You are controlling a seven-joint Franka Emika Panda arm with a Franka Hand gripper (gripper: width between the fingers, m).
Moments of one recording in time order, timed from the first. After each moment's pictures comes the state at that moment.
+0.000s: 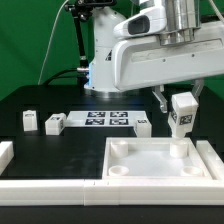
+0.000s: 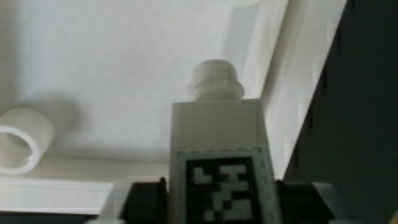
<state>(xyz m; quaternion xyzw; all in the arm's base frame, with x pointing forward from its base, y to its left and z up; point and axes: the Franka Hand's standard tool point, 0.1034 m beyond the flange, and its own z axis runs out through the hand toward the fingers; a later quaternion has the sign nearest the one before) 0.585 0.097 0.112 -0.99 -0.08 -0.07 0.06</state>
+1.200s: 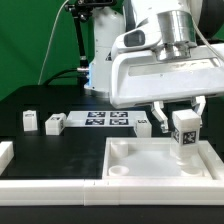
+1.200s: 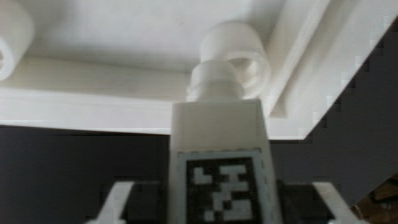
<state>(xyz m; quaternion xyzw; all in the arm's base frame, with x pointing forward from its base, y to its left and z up) 0.623 0.094 0.091 -0.96 -0.08 -0.25 0.04</state>
